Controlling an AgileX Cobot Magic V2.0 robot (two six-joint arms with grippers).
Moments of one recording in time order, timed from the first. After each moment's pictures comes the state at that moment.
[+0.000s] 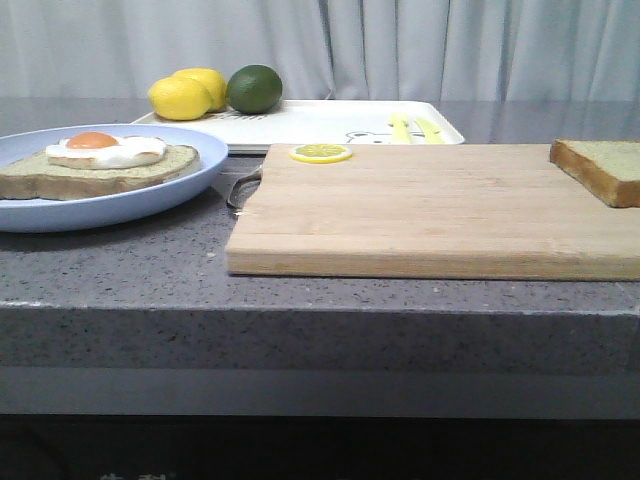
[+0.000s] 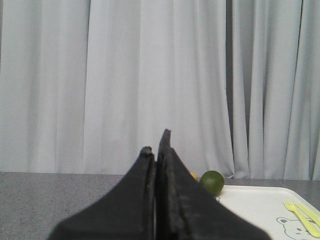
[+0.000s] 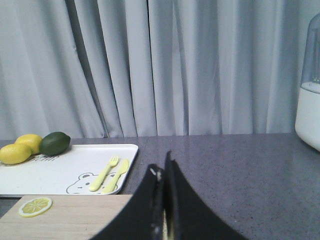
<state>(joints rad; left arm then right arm) -0.05 0.16 -0.58 -0.15 0.26 0.09 0.00 0.11 -0.52 0.03 0.37 0.07</state>
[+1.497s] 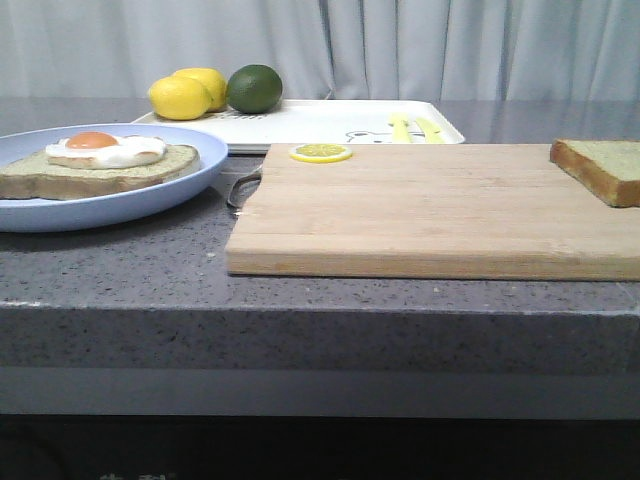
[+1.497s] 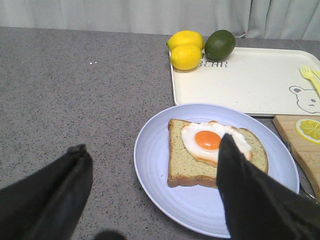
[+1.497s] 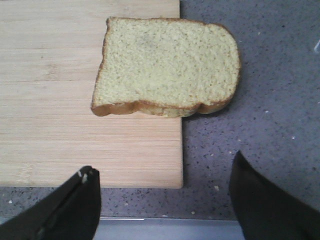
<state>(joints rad) -0.05 0.61 -0.71 -0.15 0.51 0.09 0.00 0.73 -0.68 0.07 0.73 0.07</state>
